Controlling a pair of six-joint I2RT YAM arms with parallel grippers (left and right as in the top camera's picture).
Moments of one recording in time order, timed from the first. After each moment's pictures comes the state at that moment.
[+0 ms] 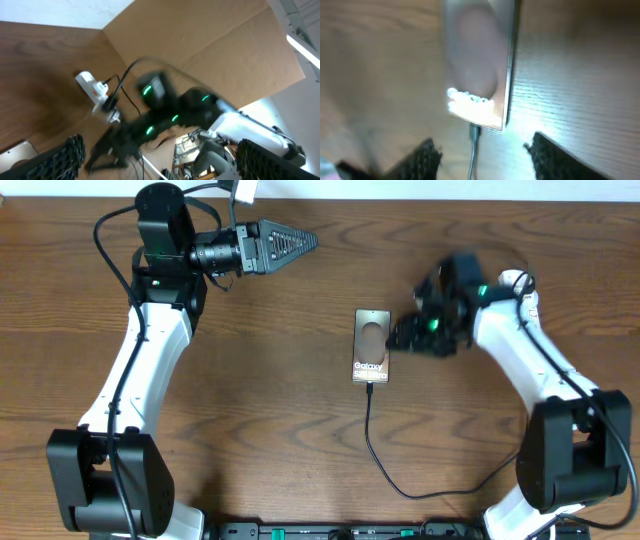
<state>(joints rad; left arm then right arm) -0.07 1.68 1.35 0.23 1.33 -0.83 0.18 1.80 1.38 -0.91 -0.42 0.24</state>
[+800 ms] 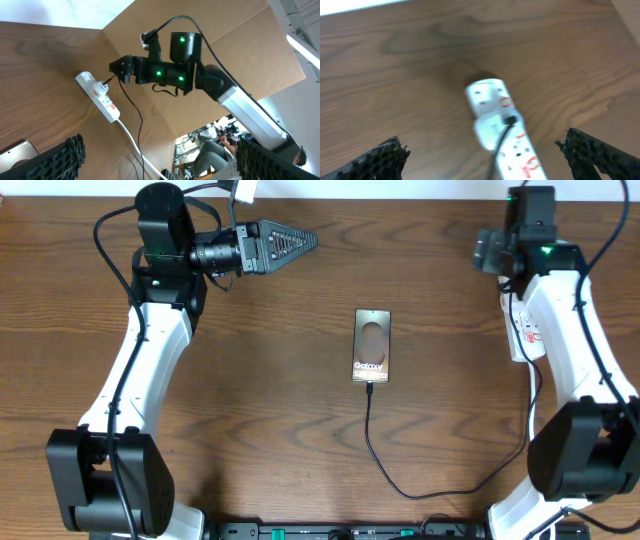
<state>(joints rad) -0.07 1.68 1.35 0.23 1.33 -0.83 -0.02 1.85 1.62 -0.68 0.36 0.17</state>
